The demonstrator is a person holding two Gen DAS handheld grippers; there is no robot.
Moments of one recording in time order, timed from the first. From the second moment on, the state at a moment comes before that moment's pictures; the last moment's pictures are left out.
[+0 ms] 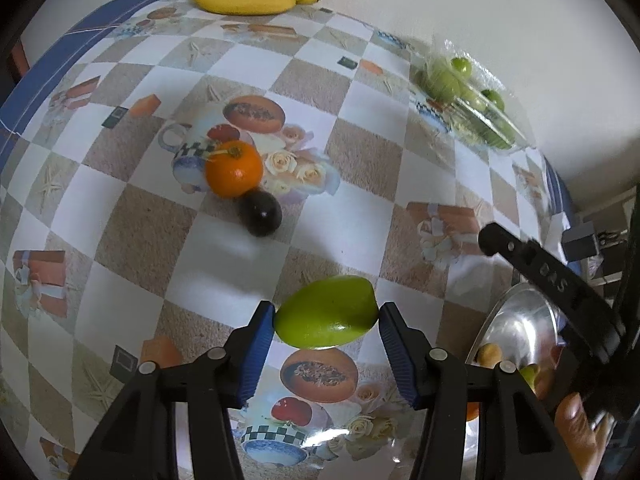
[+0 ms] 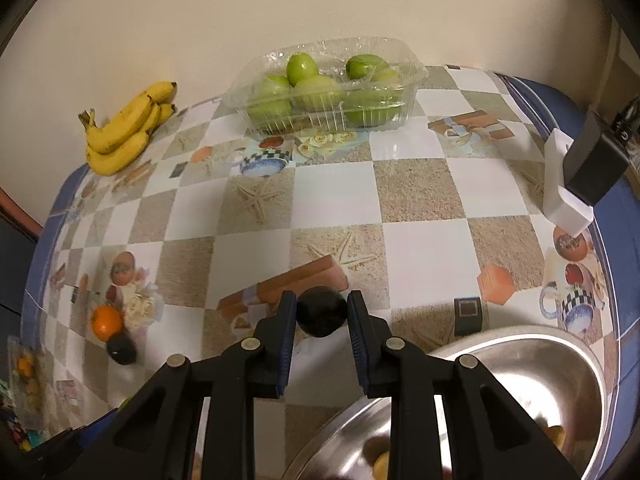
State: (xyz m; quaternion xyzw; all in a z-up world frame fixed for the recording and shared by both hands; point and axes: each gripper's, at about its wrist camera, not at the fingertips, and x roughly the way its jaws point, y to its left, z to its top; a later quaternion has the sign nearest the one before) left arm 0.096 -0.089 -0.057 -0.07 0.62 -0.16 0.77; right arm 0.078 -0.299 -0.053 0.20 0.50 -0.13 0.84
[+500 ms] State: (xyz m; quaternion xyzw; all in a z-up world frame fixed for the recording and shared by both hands) left arm 0.090 -0.080 -0.026 -0.08 0.59 -0.16 0.79; right arm 0.043 -0.268 -0.025 0.25 0.50 -0.12 0.82
